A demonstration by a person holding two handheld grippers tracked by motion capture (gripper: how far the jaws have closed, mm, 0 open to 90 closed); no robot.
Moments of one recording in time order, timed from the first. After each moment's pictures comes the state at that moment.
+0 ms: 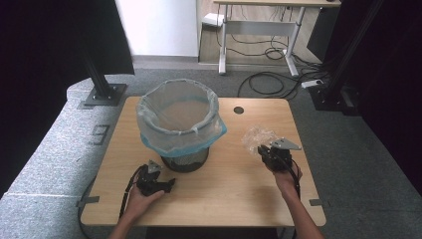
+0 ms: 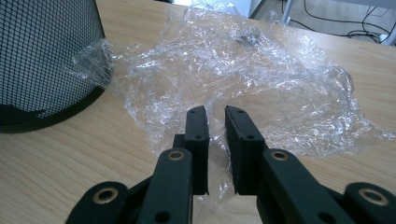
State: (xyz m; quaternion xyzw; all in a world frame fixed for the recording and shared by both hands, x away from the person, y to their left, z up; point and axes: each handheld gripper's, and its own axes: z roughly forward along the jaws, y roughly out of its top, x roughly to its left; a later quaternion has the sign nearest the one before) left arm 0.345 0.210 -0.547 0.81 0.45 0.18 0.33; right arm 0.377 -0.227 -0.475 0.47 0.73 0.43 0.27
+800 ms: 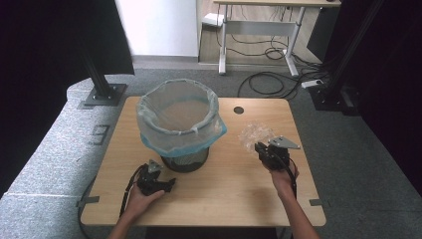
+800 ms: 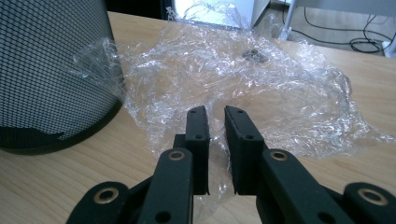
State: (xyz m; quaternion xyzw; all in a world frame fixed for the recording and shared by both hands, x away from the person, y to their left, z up) left arm 0.348 0.209 -0.547 0.81 0.45 0.17 0.33; right arm 0.376 -0.213 -0.464 0.47 0.71 0.45 0.27
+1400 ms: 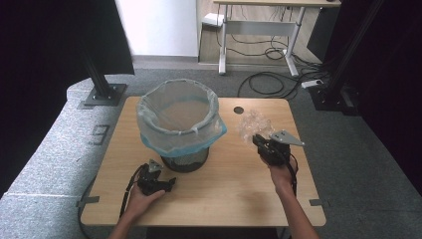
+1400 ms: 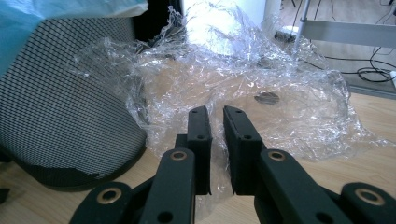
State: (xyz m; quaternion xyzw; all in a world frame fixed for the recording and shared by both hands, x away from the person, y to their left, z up) left arm 0.347 0.208 -0.547 0.81 0.45 0.17 0.33; right arm 0.365 -0.203 -0.425 0.45 0.69 0.50 0.28
